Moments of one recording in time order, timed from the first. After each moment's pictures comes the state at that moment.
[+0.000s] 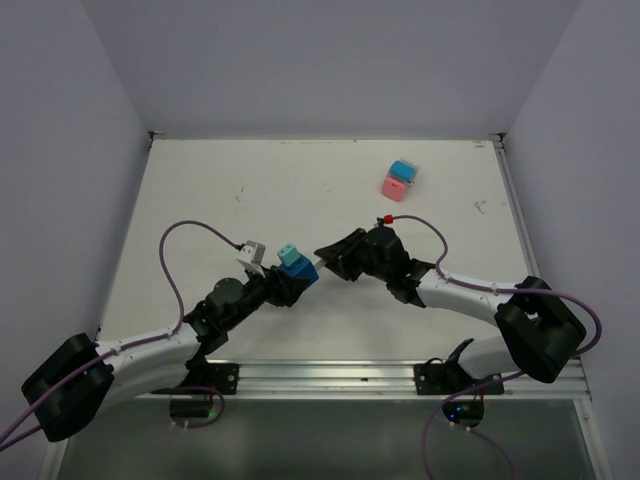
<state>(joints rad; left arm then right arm) -0.81 0.95 0.13 0.66 -0.07 -0.61 0.76 1.39 0.63 0.27 -0.05 1.52</state>
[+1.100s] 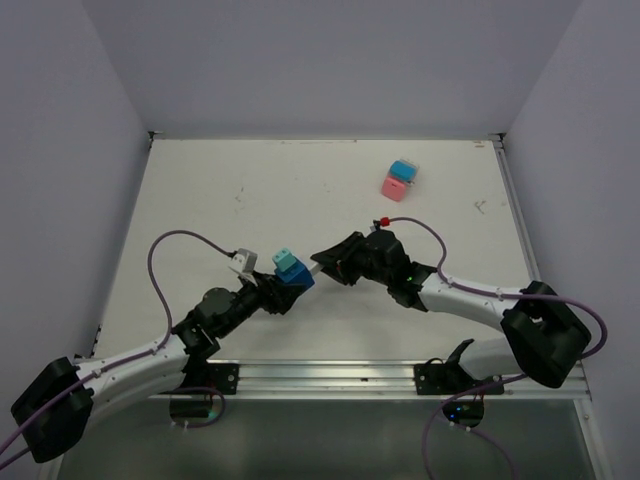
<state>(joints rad) -0.81 0.75 0.06 0.58 -0.06 -0.57 0.78 1.35 0.62 0.28 -0.08 1.52</state>
